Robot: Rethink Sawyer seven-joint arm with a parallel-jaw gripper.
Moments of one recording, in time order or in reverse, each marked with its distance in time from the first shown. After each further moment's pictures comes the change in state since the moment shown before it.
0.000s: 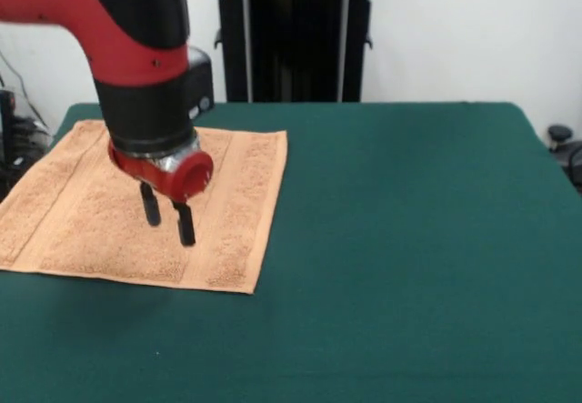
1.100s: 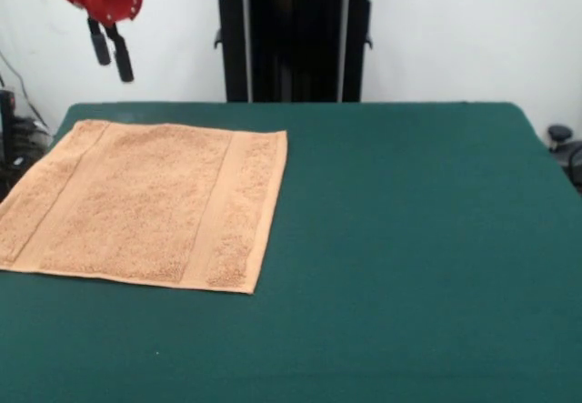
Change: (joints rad) arm -0.210 -0.385 0.034 0.375 0.102 0.068 0.000
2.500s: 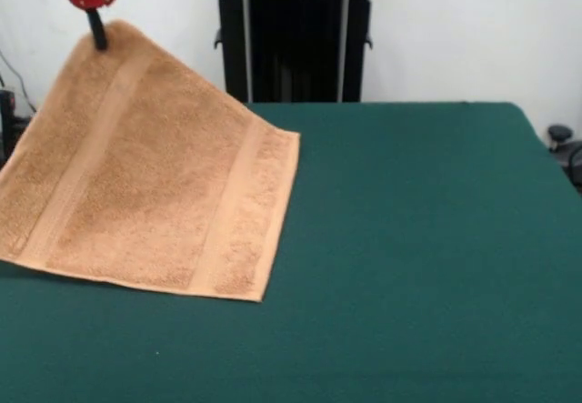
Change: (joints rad) arm 0.002 -0.061 -0.182 0.083 0.013 -0.007 0.154
